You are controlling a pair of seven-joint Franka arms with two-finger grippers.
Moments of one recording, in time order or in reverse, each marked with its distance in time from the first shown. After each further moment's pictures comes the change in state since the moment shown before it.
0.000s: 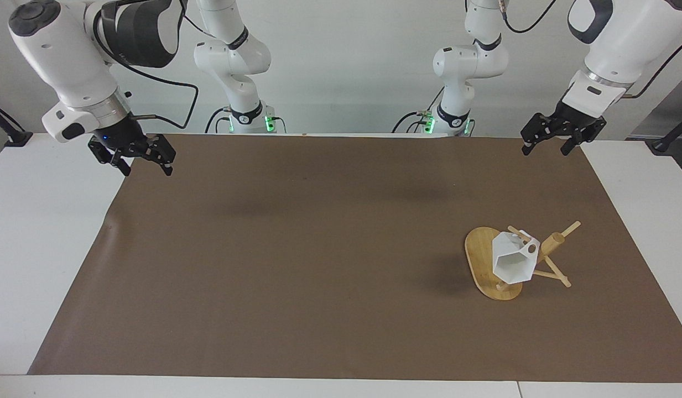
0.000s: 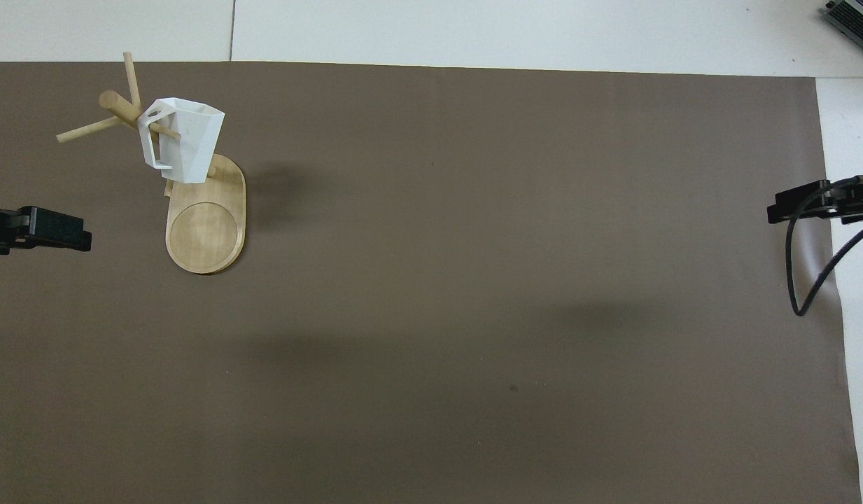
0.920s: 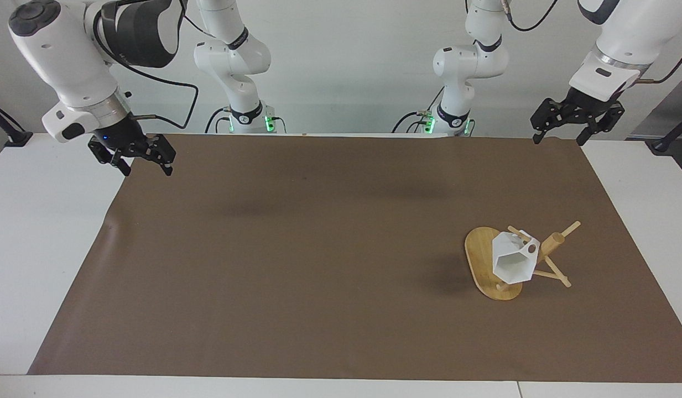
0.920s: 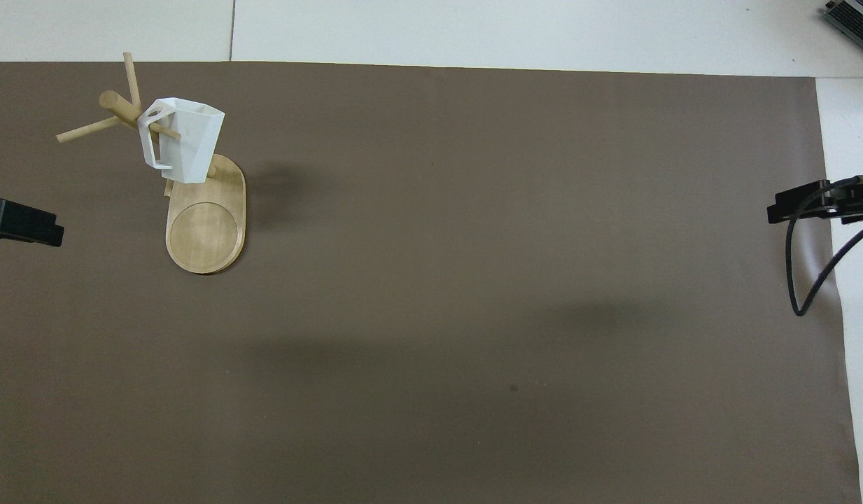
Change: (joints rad) left arm -0.002 0.039 -0.014 0.126 0.048 -0.097 0.074; right arm 0.000 0.000 0.000 0.000 0.000 0.000 0.000
